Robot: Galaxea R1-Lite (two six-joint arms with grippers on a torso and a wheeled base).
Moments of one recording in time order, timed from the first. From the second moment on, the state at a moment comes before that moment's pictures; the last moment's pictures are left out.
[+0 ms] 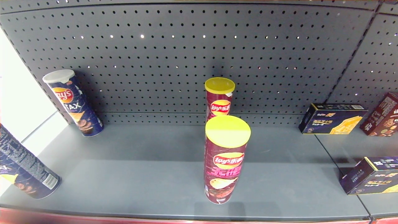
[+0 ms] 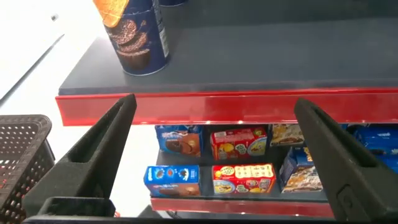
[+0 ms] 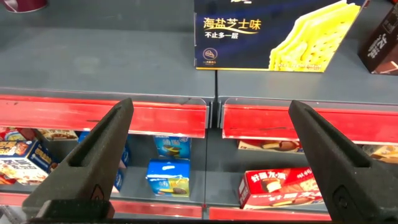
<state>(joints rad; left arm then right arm) 0.00 0.00 0.00 0.00 0.04 0.06 0.00 0.00 0.00 0.00 0.03 -0.01</state>
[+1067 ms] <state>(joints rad) 0.00 0.00 0.00 0.00 0.06 0.04 0.00 0.00 0.00 0.00 0.03 -0.01</state>
